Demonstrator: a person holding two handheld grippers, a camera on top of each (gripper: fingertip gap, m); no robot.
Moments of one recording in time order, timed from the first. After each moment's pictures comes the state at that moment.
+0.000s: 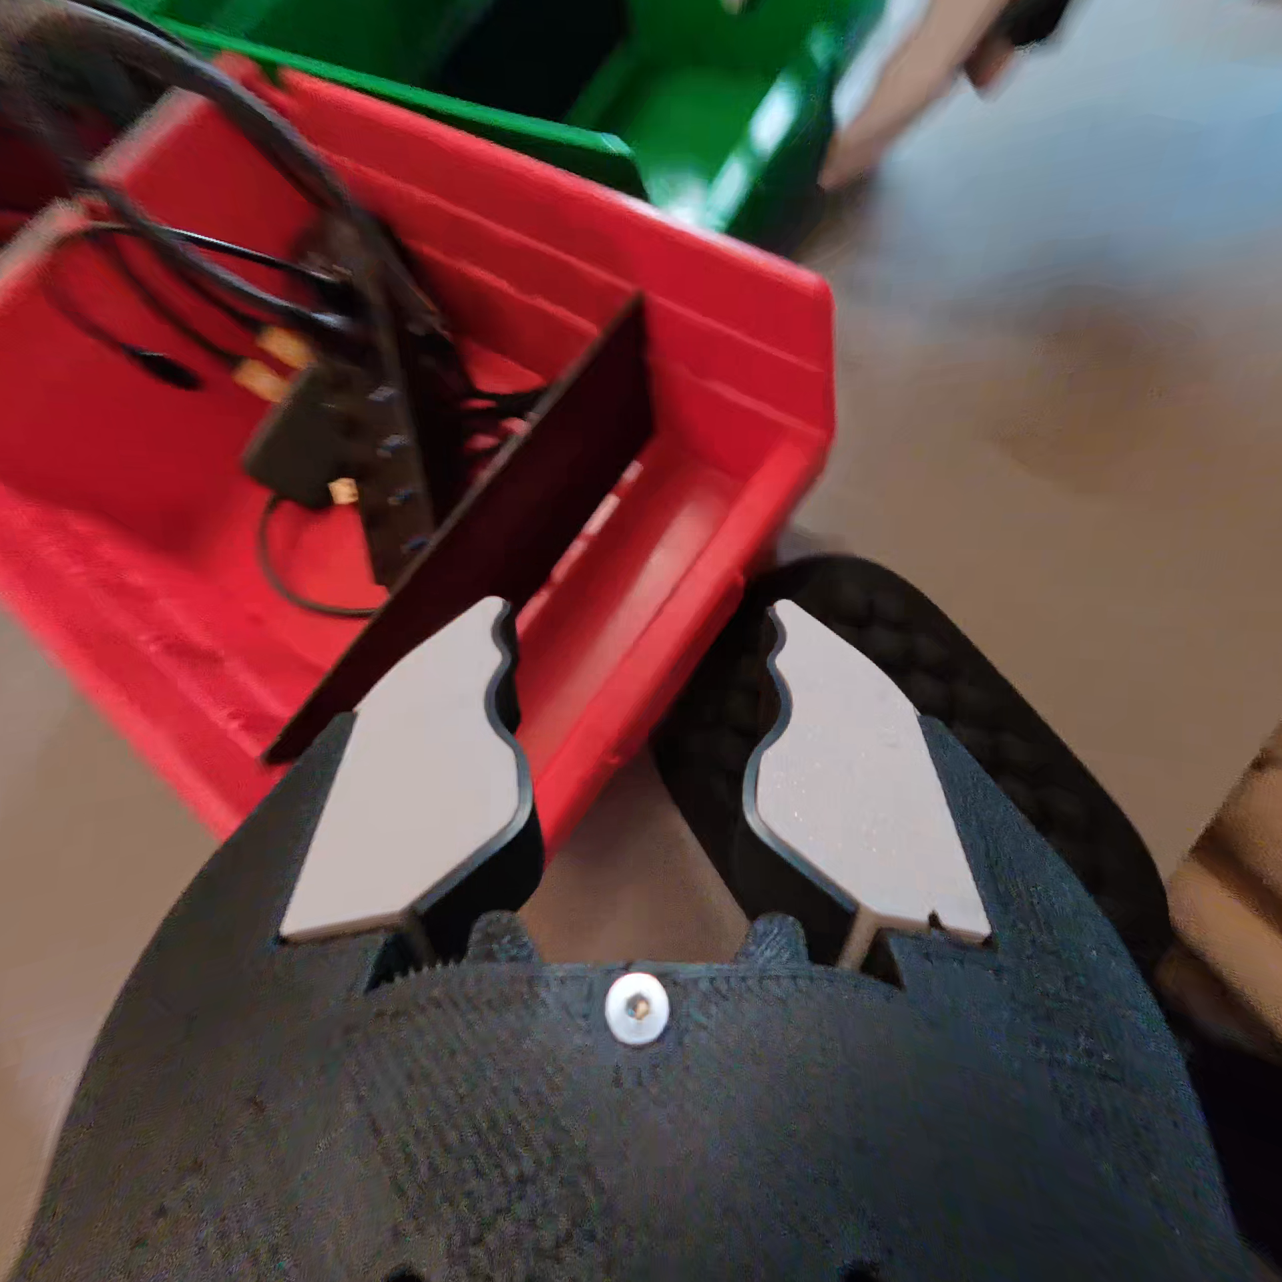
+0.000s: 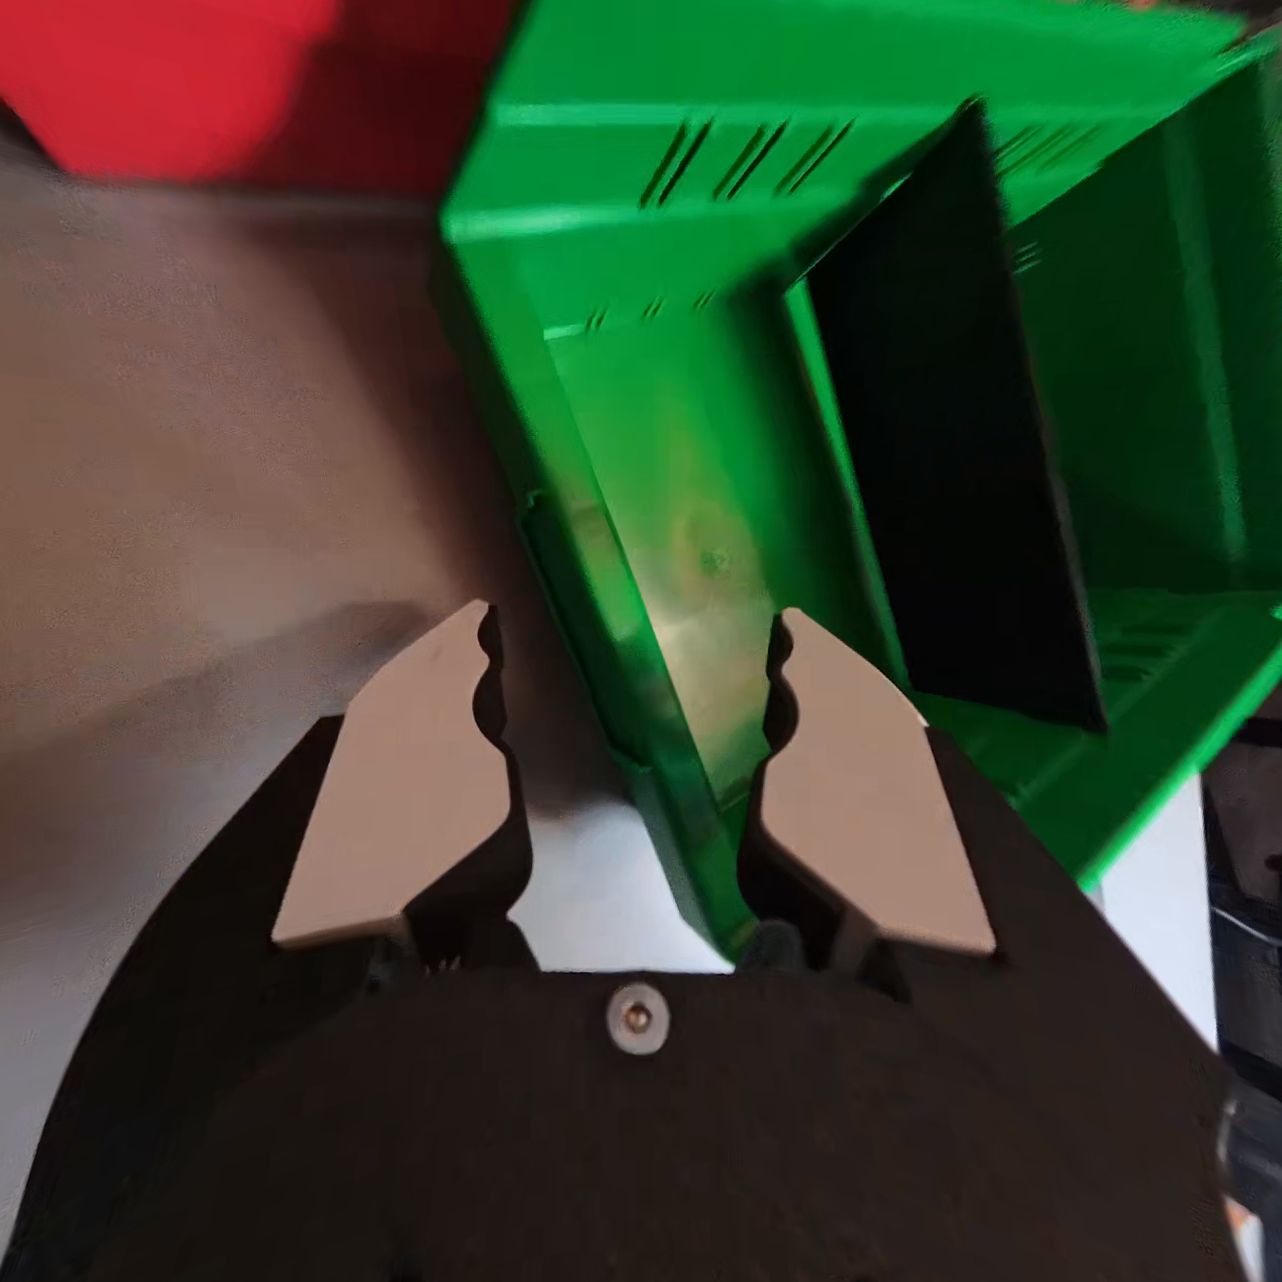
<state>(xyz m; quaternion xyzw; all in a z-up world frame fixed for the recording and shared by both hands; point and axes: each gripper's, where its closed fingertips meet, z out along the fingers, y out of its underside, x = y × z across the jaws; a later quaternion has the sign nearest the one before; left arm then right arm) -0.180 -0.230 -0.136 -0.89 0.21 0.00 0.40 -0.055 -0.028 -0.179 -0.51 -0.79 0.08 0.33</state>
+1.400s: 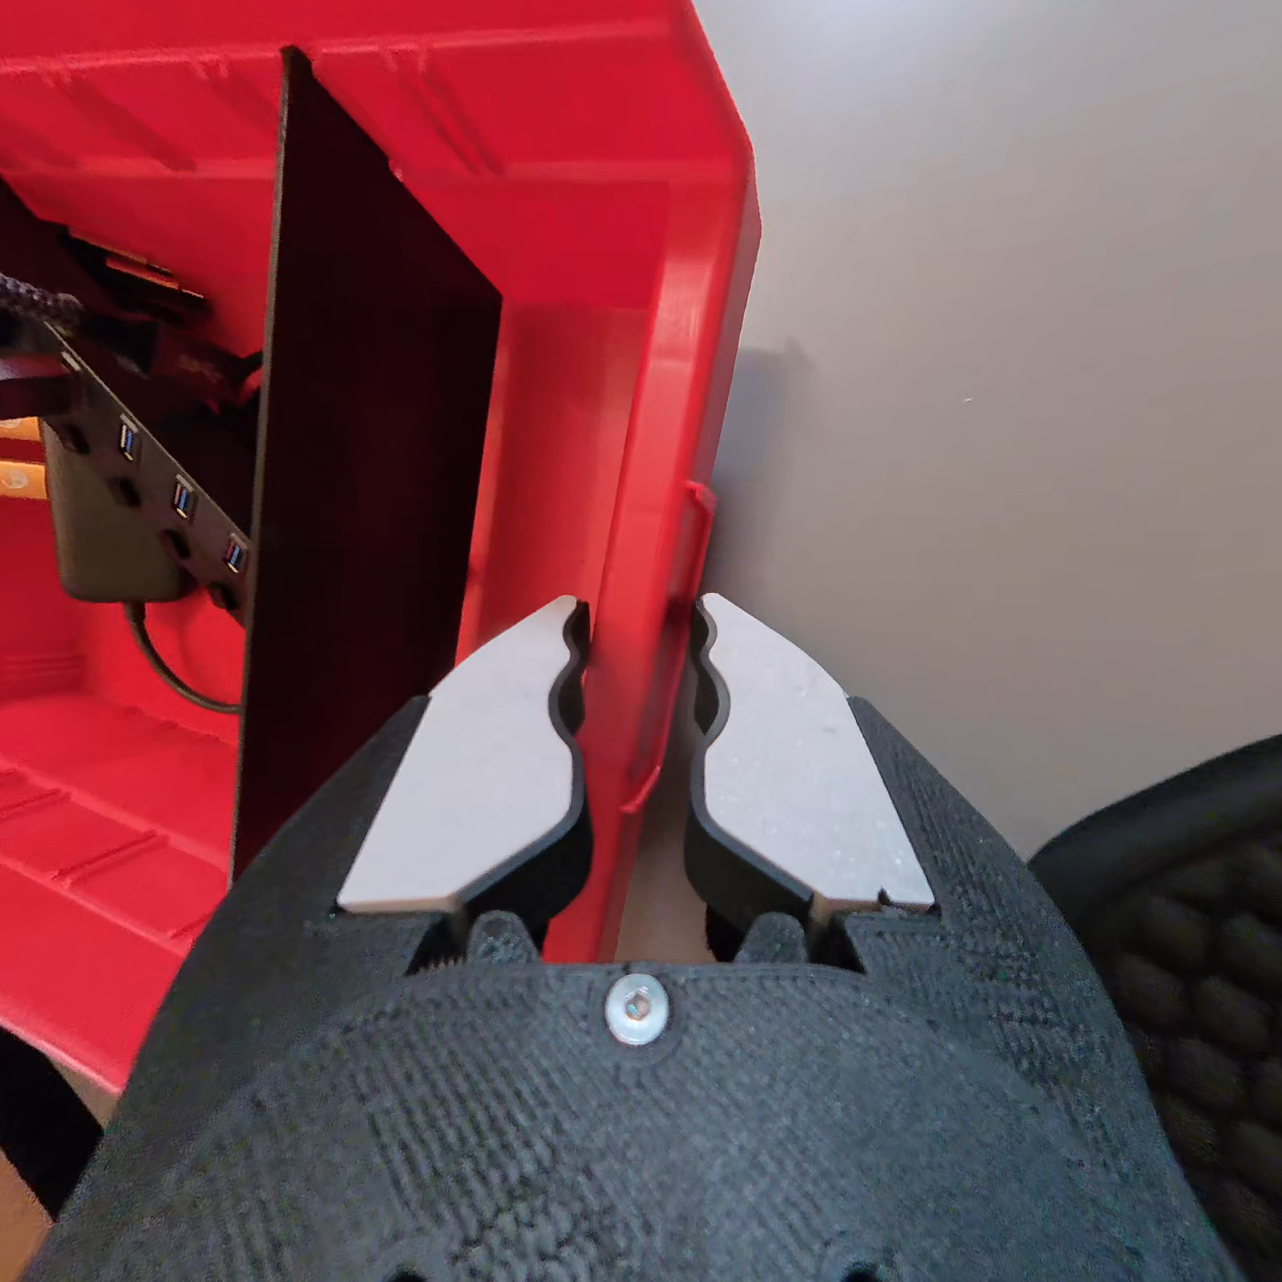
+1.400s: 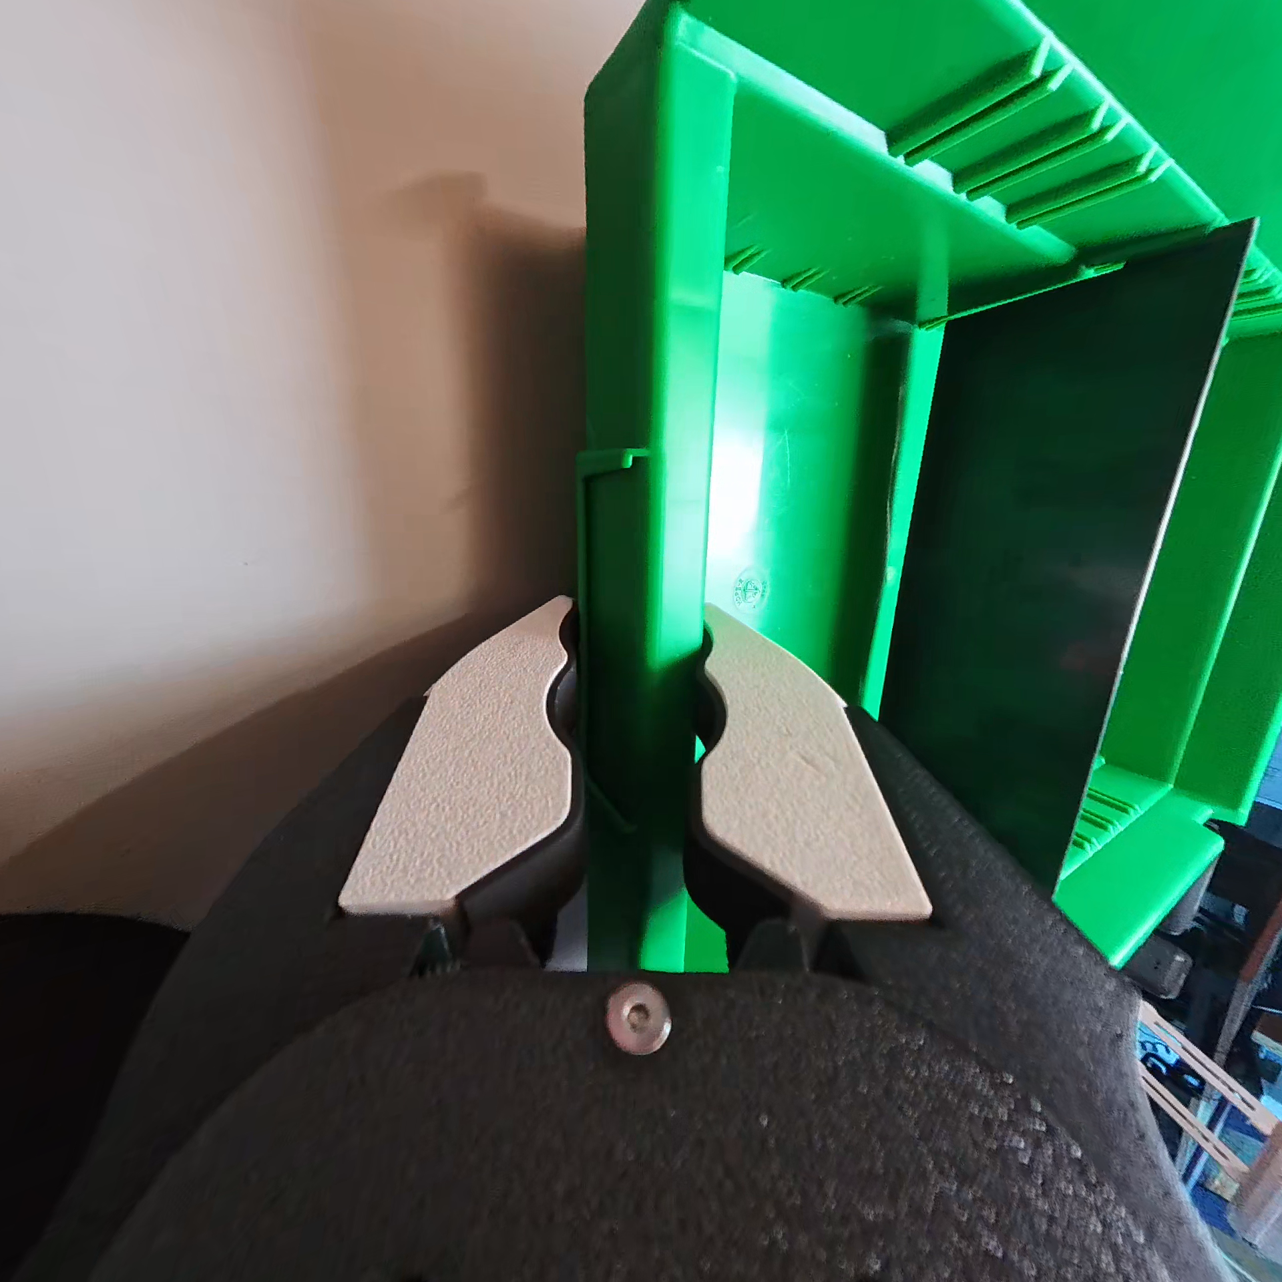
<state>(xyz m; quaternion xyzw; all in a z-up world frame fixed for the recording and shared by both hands) -0.256 -0.122 -0.199 -0.94 0.23 0.09 0.25 0.159 0.142 -0.212 -0.64 -0.70 -0.10 0.29</state>
